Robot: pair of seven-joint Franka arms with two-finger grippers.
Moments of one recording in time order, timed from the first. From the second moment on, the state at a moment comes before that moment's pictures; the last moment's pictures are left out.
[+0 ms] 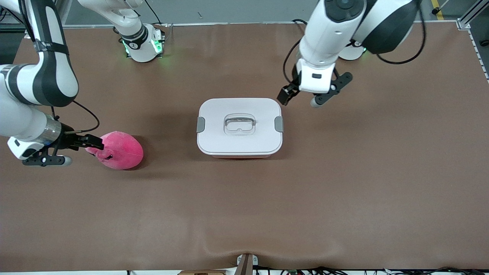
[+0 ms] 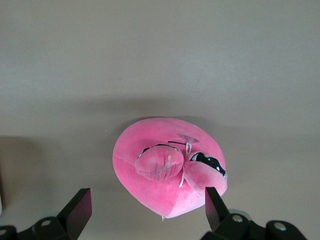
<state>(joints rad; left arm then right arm) -0.22 0.18 -0.50 -1.61 0.01 1.81 -1.50 0.03 0.22 -0.06 -1.82 0.08 1.99 -0.07</state>
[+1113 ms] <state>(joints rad) -0.52 0.49 -0.50 -1.60 0.45 2.14 -2.59 0.02 0.34 -0.08 -1.80 0.08 2.01 -0.05</state>
